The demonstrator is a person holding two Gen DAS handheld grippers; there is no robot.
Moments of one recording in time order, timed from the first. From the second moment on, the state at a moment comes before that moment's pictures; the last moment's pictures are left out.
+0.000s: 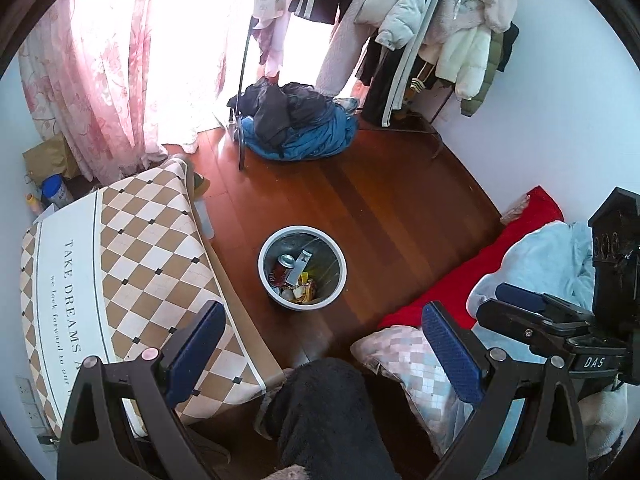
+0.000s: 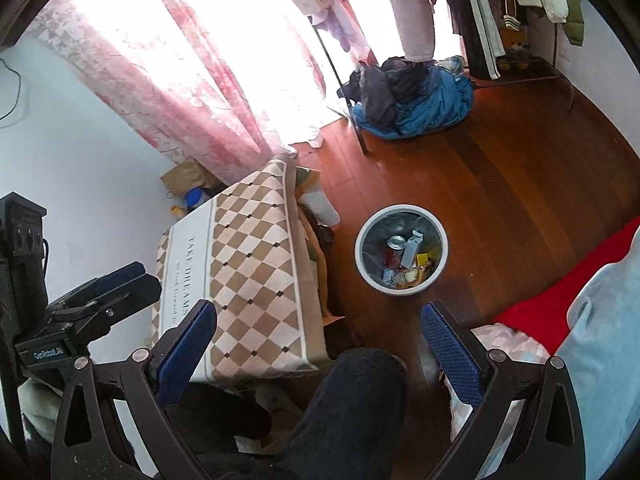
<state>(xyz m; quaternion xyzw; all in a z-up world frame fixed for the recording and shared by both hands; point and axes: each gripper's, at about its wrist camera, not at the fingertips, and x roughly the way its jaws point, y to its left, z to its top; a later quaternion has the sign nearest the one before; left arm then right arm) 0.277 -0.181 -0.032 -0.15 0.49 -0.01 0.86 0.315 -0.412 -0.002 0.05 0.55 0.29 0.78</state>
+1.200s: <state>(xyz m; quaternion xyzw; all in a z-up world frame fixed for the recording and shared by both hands) 0.262 -0.171 -0.030 -0.16 0.50 -0.02 0.85 0.305 -0.400 -0.004 0.03 0.57 0.30 0.77</state>
